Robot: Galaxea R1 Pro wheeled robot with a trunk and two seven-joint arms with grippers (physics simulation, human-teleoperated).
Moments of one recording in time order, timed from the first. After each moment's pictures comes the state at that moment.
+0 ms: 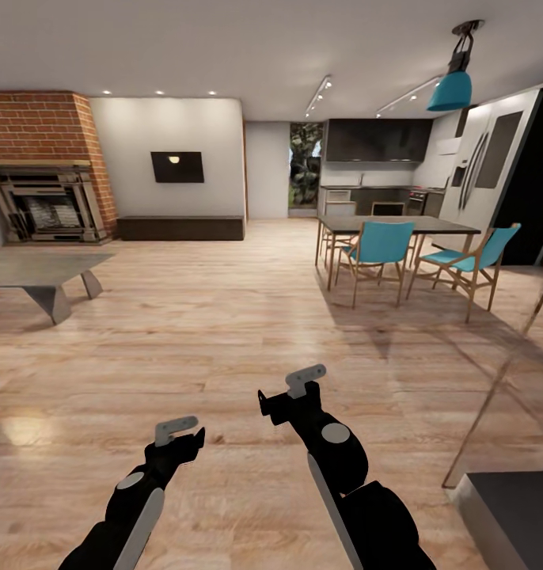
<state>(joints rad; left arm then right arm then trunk) -0.23 0.02 -0.14 -1.33 0.35 0.39 0.26 -0.35 0.17 0.41 -1.58 0.07 0.68 -0.05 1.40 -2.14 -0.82</state>
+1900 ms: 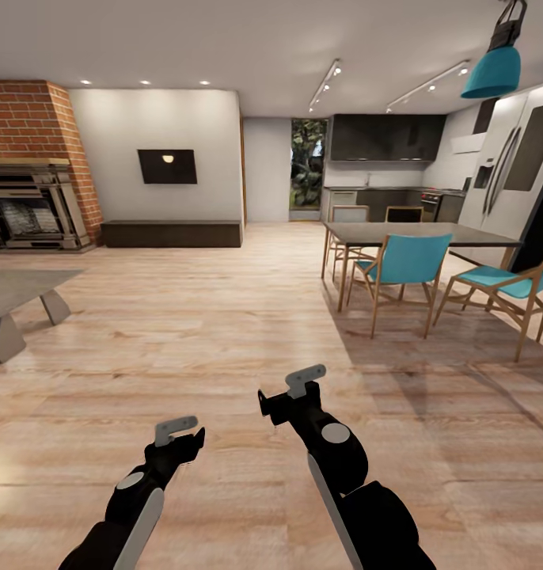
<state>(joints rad) -0.23 0.02 -0.14 -1.33 0.35 0.39 0.26 -0.35 0.17 0.41 -1.58 0.07 0.68 -0.05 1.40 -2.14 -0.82</state>
